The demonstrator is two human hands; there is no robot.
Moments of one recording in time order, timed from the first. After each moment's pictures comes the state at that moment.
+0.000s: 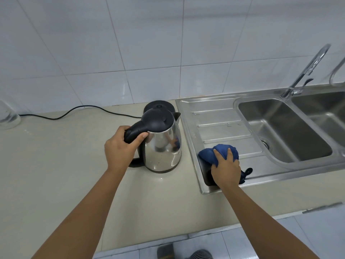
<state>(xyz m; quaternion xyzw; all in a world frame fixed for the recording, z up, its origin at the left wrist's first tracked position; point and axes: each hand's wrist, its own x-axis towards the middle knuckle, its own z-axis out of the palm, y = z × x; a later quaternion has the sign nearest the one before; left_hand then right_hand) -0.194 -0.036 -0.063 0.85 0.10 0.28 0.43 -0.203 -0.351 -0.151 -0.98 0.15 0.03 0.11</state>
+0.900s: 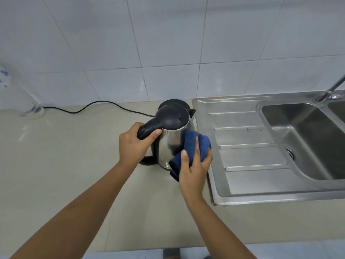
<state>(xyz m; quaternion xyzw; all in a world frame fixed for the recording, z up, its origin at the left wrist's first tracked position) -0.176 -0.041 -0.059 0.84 0.08 0.26 0.47 -0.214 -0.205 -0.115 -0.76 0.06 -0.17 0.62</state>
